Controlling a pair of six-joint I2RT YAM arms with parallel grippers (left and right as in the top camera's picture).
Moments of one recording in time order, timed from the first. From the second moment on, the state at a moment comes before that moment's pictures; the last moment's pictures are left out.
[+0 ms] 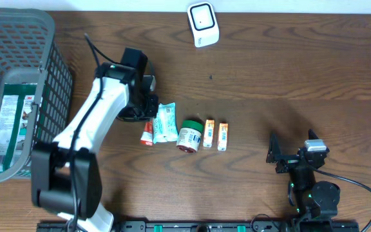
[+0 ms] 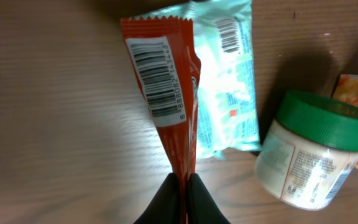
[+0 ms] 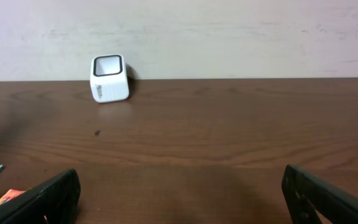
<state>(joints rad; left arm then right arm) -0.24 1.79 1.34 -1.07 0.22 -0.16 0.03 0.03 0.01 -0.07 -0.06 0.06</state>
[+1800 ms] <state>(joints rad) -0.09 1.34 1.57 -0.90 -0.27 -0.31 0.03 0.03 0.01 -0.07 -0.06 0.06</state>
